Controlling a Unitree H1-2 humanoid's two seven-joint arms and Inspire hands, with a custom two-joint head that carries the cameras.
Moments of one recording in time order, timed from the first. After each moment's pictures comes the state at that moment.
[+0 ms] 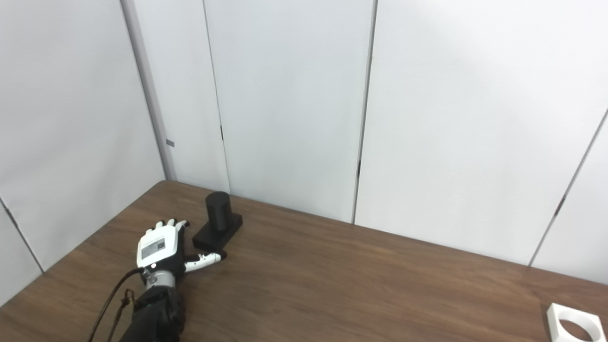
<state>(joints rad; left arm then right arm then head) -0.30 0.30 0.09 0.32 0.98 0.47 0.16 0.25 -0.16 -0.18 -0.18 0.07 -0.16 -0.01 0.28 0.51</state>
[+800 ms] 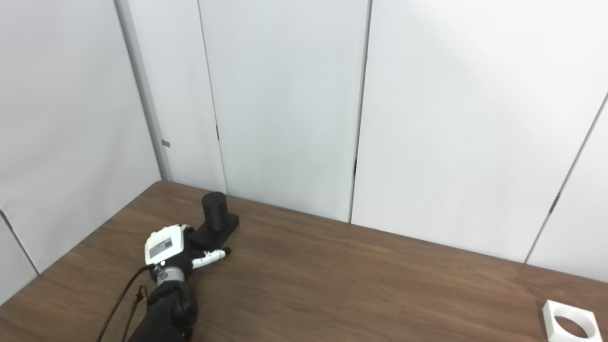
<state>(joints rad) -0.42 0.27 0.11 0.53 0.94 0.47 0.26 0.26 -0.16 -0.17 -0.19 0.05 -0.16 -0.01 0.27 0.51</state>
